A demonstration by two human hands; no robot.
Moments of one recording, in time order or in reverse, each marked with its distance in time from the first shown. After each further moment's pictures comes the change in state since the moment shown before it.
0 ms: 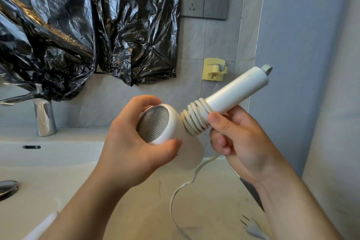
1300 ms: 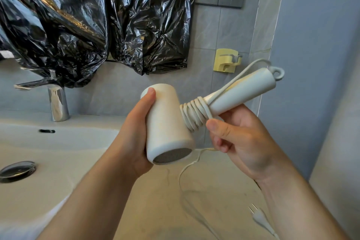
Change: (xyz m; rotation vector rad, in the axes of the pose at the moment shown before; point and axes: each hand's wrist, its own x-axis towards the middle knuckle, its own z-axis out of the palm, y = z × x) left_hand 0.008 -0.012 0.002 -0.887 -0.065 -0.804; right_hand -0.003 0.013 0.016 -0.138 -0.149 -0.047
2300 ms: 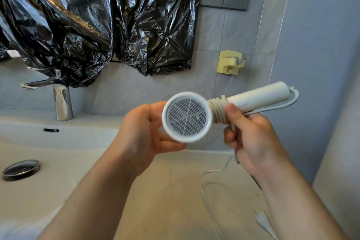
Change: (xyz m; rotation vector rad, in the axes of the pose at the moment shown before) left_hand 0.007 0.004 -0.014 0.234 -0.149 0.115; right_hand 0.011 0.006 -0.003 0.124 0.455 0.169
